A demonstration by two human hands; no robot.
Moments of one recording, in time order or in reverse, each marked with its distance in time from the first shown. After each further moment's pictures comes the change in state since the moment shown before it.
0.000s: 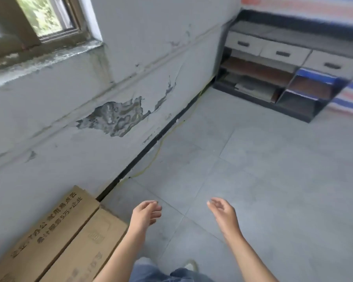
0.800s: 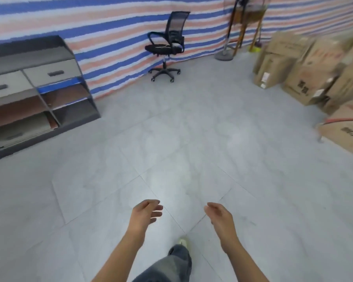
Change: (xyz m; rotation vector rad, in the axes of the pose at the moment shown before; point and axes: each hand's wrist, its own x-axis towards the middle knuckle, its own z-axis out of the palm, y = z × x) left_hand -0.115 -0.020 0.434 0.730 -1.091 0.123; right_hand -0.096 0.101 -0.319 0.577 1.105 0.259
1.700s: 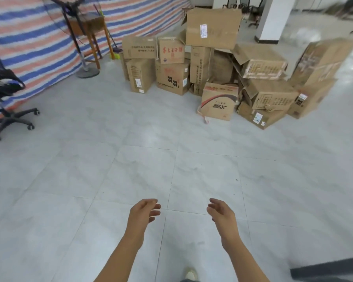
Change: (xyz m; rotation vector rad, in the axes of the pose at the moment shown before) left_hand 0.164 0.135 0.415 0.347 -0.570 0.051; right_hand 0.204 -0.075 -0.277 0.385 0.643 0.022
